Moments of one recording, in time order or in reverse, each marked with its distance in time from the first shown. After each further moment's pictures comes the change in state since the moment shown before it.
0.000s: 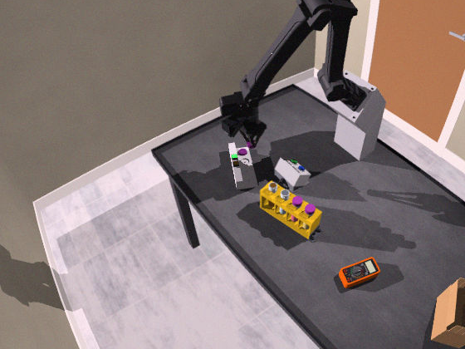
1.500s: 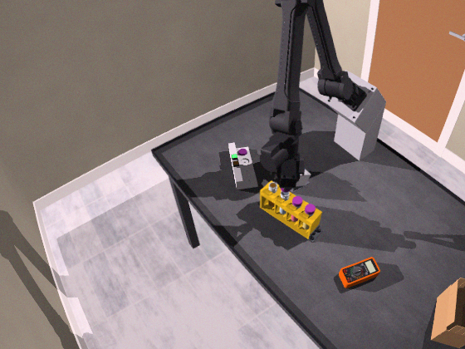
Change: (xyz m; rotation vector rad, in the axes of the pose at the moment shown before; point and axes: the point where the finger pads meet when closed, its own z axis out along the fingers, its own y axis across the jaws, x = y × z) arm -0.051 0.234 -0.002 -0.010 -0.021 -0.810
